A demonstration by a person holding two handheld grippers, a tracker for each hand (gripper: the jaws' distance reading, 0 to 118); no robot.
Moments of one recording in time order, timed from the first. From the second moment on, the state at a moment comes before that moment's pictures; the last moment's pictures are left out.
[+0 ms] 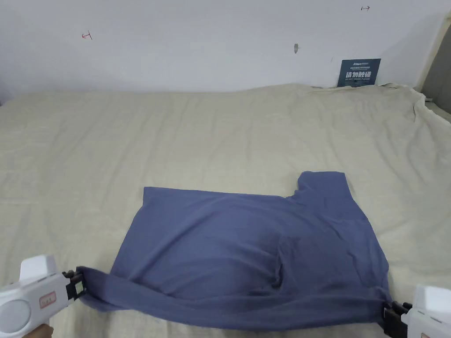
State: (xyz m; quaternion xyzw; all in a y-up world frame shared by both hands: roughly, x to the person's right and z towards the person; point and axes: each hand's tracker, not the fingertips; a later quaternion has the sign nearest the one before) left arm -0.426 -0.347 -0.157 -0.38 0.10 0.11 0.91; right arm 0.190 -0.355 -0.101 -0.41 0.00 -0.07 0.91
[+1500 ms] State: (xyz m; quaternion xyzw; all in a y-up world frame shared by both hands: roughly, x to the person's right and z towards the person) left arm -0.389 -0.327 -0.268 -0.36 0.10 0.04 0.93; right arm 0.185 -0.301 -0.199 -0.32 -0.07 -0.06 0.94
